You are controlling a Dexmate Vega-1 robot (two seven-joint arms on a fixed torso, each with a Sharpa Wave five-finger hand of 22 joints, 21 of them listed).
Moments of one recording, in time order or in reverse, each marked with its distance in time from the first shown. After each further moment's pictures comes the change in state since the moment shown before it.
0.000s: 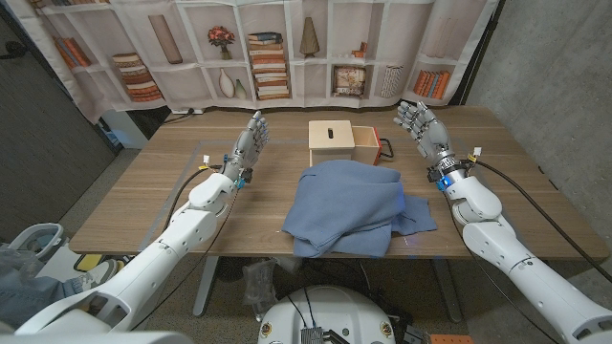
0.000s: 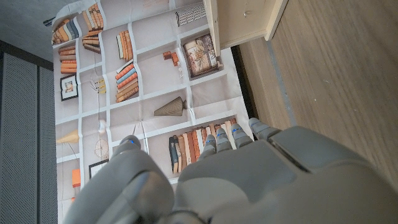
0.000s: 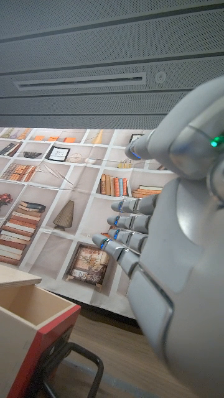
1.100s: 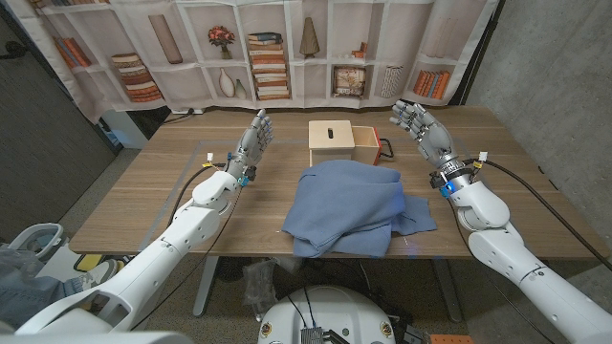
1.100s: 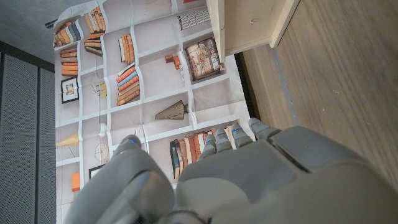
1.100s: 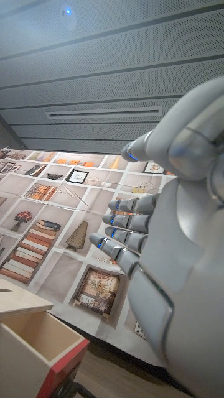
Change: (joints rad) left arm 0.000 0.000 0.007 -0.037 -0.001 0.034 0.019; left_hand 0.004 0.004 -0.004 -0.004 0.000 0.004 0.004 0.000 0.000 0.000 0.000 0.004 0.000 0.000 0.000 0.000 0.000 0.000 0.000 0.000 0.000; right arm -0.070 -0.047 0.010 -0.083 -0.067 0.104 0.019; right_hand 0.039 0.008 0.015 -0.023 0.000 0.027 -0.009 0.000 0.000 0.043 -0.007 0.000 0.000 0.043 -0.018 0.004 0.000 0.041 -0.005 -0.014 0.000
